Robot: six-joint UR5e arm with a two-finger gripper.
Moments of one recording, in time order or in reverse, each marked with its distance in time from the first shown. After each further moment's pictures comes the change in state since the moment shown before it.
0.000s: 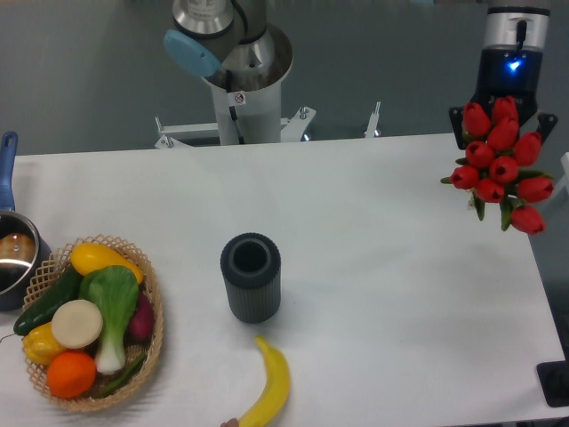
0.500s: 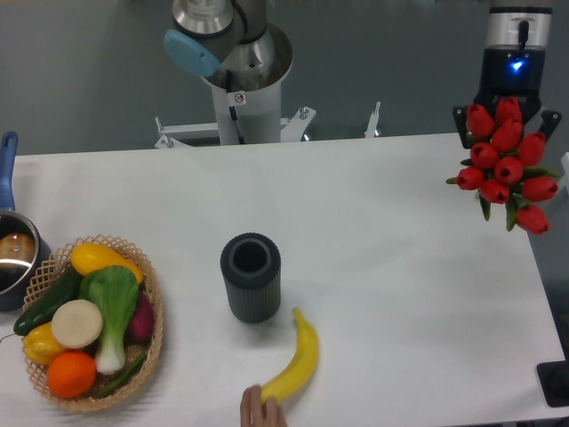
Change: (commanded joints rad) arm -0.029 0.009 0.012 -0.015 0.230 0.009
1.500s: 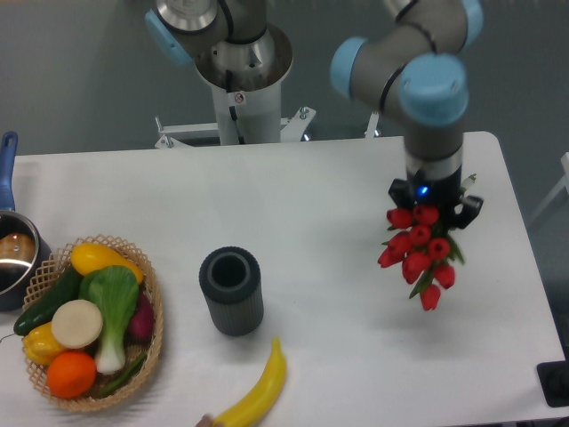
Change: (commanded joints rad) arm -0.437 -0.281 0.040 -0.006 0.786 -0.001
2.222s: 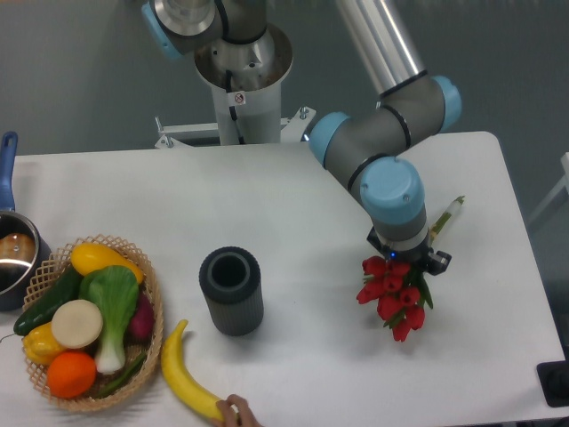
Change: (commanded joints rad) arm -0.040 -0.152 0.075 0.011 -0.021 -0.110
